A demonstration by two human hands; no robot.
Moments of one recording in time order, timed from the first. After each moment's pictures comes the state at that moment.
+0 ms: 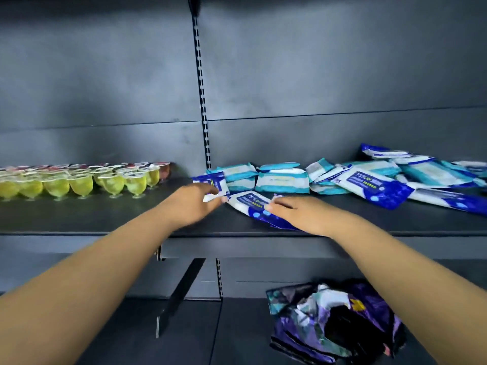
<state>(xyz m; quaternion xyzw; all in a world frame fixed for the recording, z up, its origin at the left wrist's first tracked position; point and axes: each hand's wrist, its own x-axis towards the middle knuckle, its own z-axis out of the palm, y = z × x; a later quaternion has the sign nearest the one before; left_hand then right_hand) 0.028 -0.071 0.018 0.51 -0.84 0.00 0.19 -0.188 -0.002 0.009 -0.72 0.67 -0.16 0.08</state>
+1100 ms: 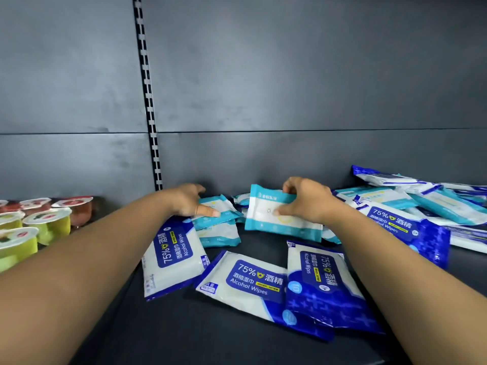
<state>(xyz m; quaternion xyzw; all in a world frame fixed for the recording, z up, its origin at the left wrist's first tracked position) -0.051 -0.301 0.048 0.47 -0.87 -0.16 0.07 -0.240 -0.158 0.044 -0.56 0.79 -0.26 -0.04</state>
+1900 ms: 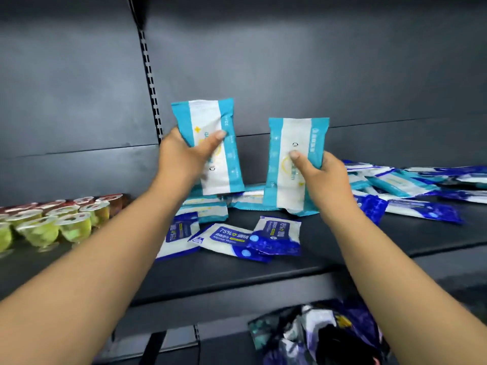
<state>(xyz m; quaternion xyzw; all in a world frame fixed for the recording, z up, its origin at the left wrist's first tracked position) -0.046 -0.123 0.101 0.25 -0.67 -0.26 0.64 -0.209 -0.029 0.059 -0.45 0.53 -0.72 0.05</state>
